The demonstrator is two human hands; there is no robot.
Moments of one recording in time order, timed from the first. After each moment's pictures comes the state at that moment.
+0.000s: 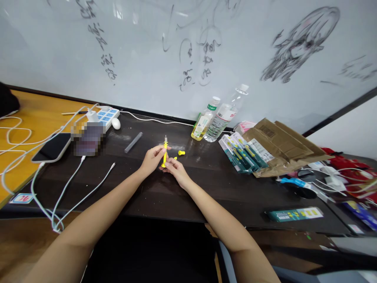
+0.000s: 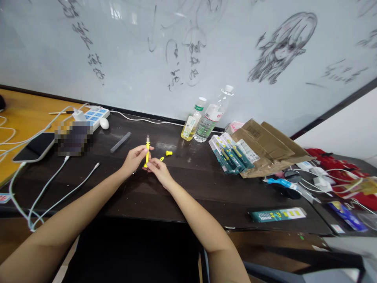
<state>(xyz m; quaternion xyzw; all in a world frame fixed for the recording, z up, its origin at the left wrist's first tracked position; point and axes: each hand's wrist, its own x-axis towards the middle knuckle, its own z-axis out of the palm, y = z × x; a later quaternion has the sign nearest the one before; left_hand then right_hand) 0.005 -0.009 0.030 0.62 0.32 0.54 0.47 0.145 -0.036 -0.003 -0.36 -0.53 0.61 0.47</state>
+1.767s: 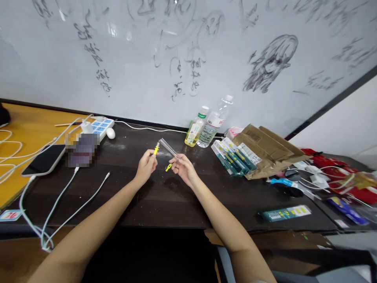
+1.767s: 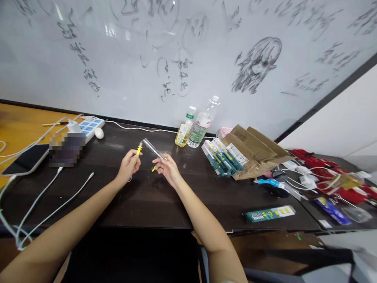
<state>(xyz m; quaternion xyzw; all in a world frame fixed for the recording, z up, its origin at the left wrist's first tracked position) 0.006 -0.004 0.017 0.55 0.33 0.59 0.49 0.190 -0.018 0.021 -0.29 -0.47 0.63 0.55</state>
